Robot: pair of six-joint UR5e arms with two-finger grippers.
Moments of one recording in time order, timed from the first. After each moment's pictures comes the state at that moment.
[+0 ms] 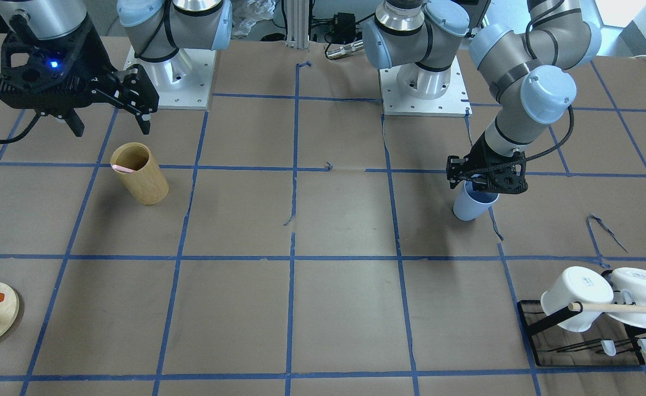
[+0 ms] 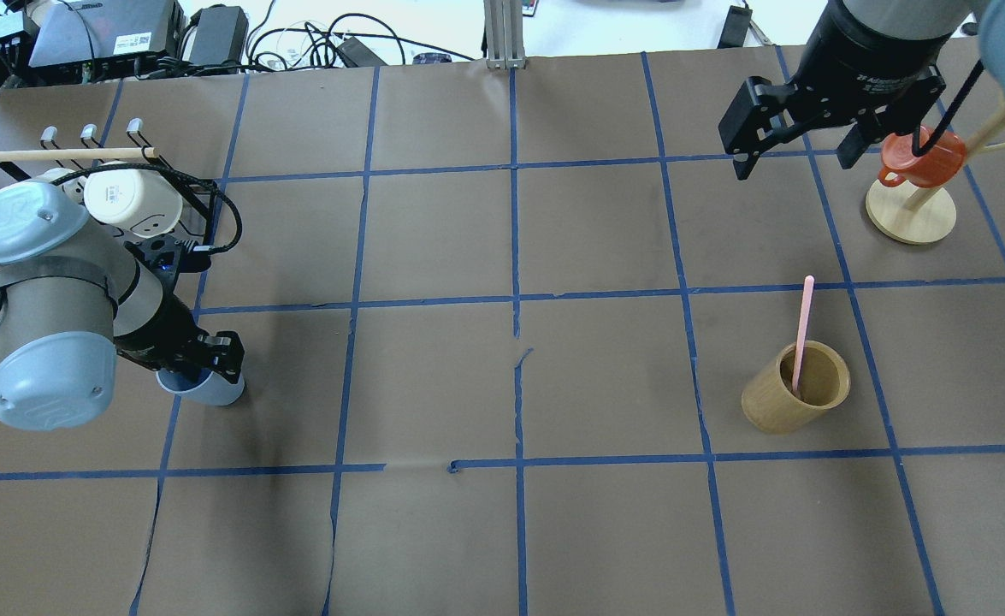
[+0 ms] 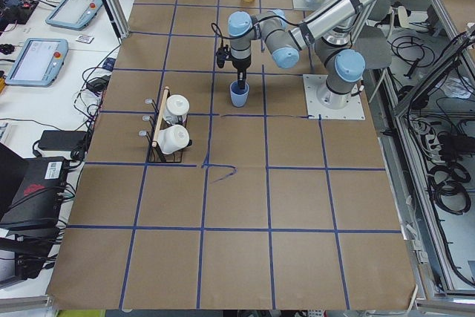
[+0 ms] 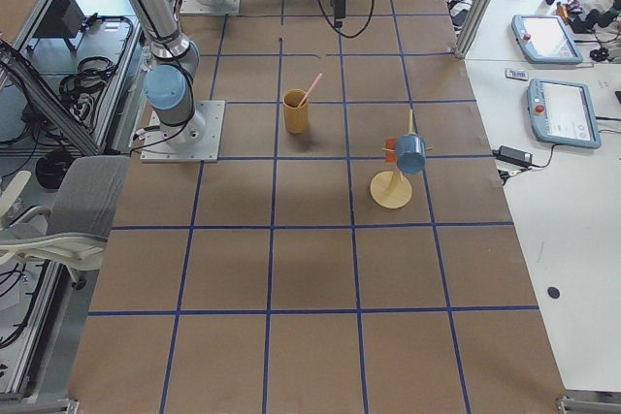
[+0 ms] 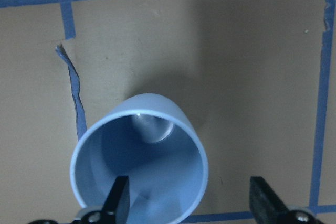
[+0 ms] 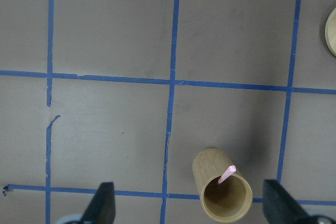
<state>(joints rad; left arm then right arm) -1.25 -1.57 -2.18 -1.06 1.58 0.37 1.54 -1.59 1.54 -1.57 -1.57 -0.10</state>
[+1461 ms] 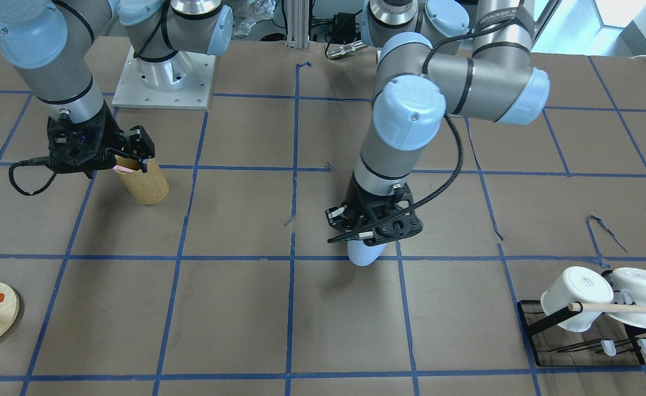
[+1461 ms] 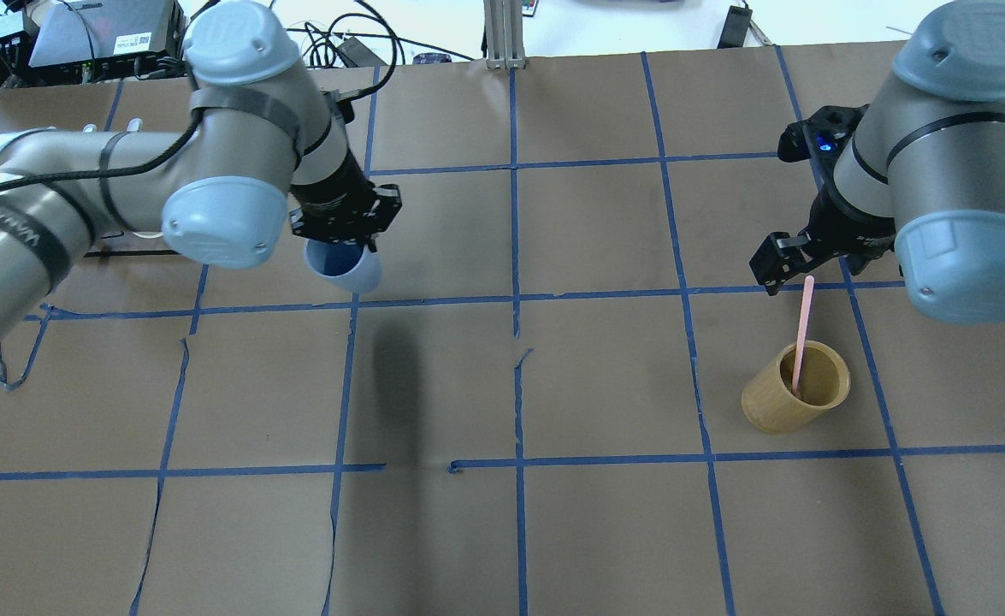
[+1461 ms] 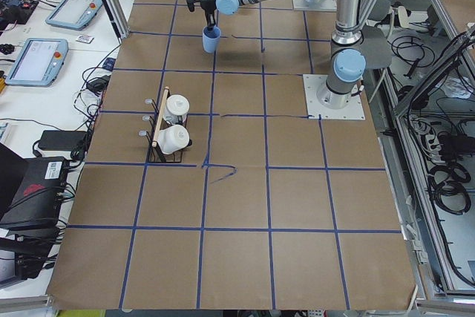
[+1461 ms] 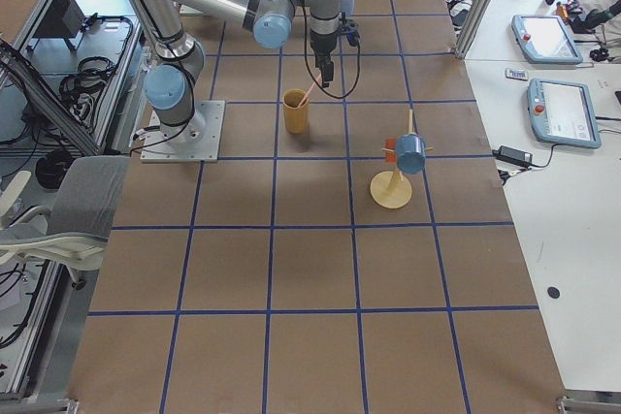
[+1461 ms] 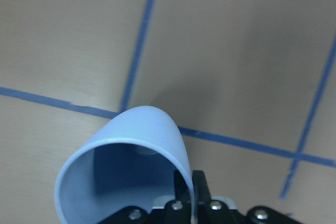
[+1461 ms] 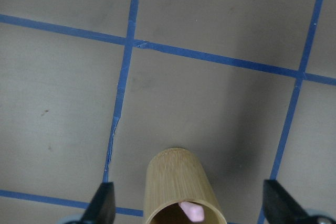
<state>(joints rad) -1.81 -1.92 -1.58 -1.13 1.49 -0.56 1.42 -1.62 1.97 -1.92 -1.61 -0.34</state>
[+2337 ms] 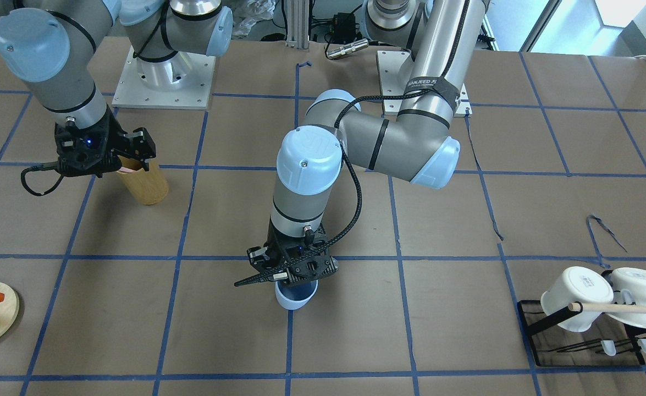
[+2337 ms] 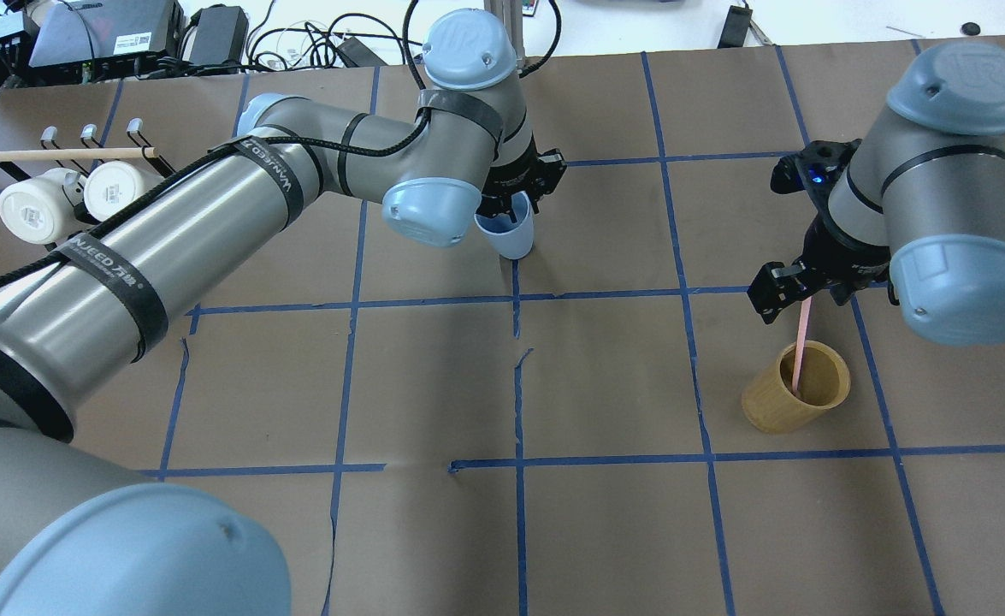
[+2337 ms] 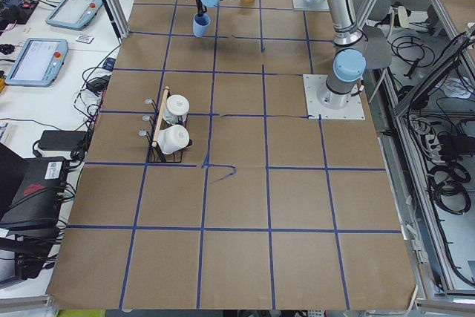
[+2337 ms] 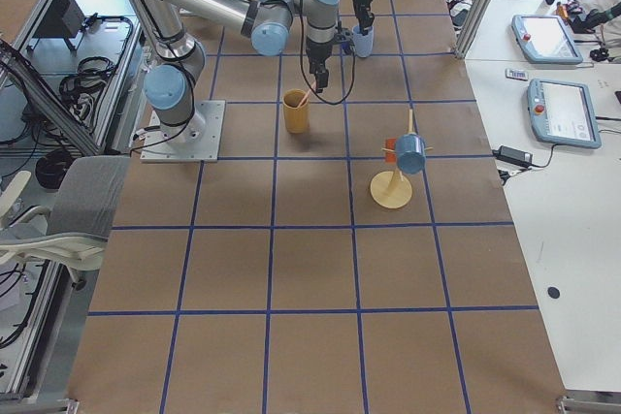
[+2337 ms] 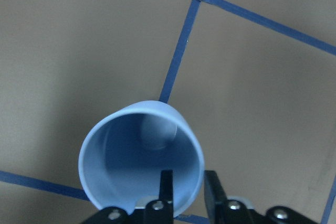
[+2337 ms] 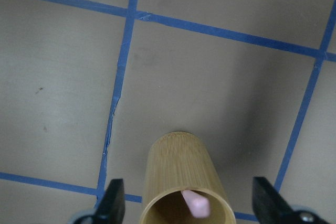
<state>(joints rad) -1.92 -2.12 -1.46 -0.95 1.49 -0.68 1.40 -1.62 2.00 -1.91 -1.61 -0.38</state>
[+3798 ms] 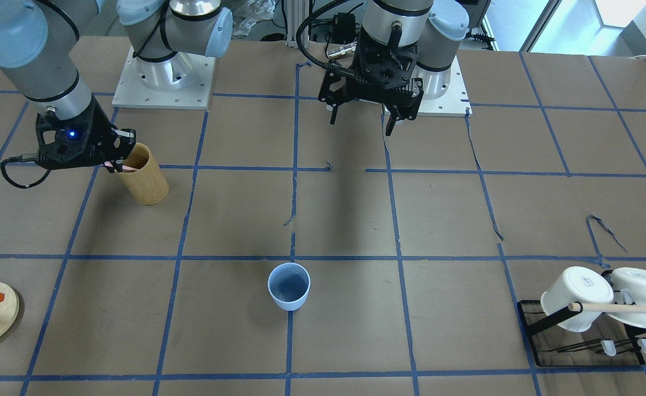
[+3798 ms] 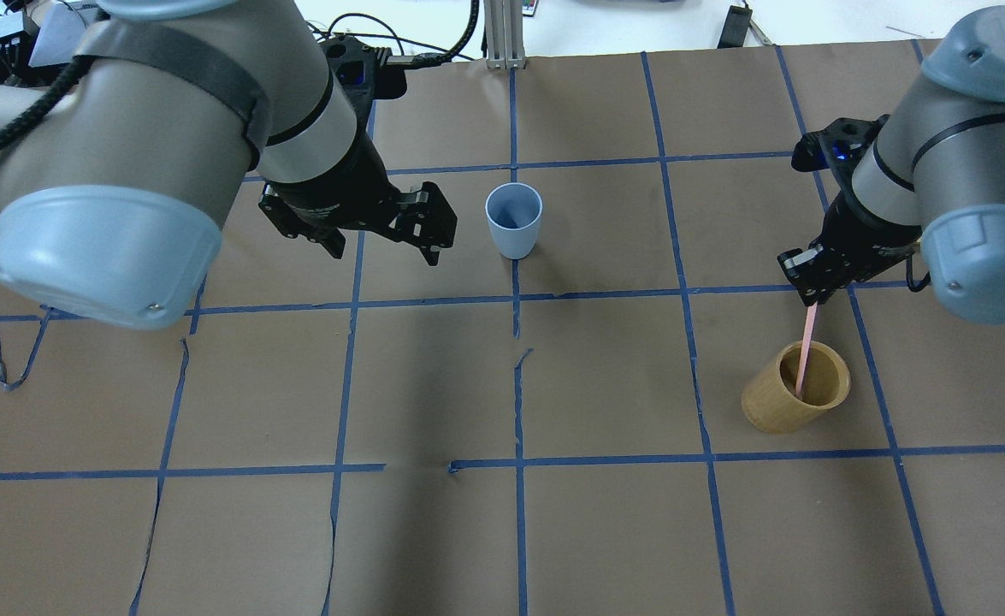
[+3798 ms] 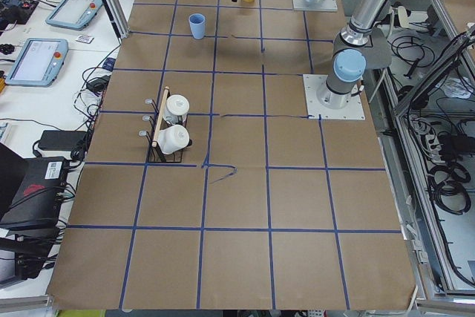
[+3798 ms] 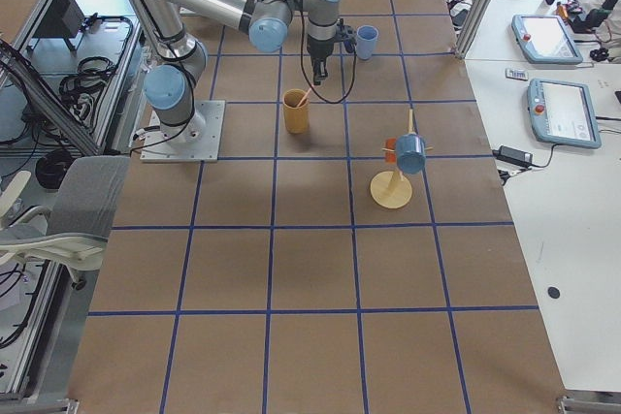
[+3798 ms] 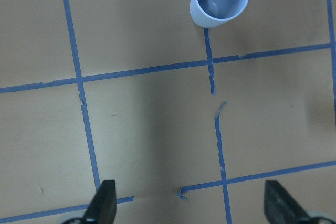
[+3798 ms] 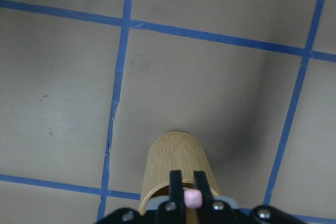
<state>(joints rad) -1.80 -1.52 -1.66 -1.44 1.51 -0.07 1.38 -1.63 1.92 -1.82 -1.59 -0.35</state>
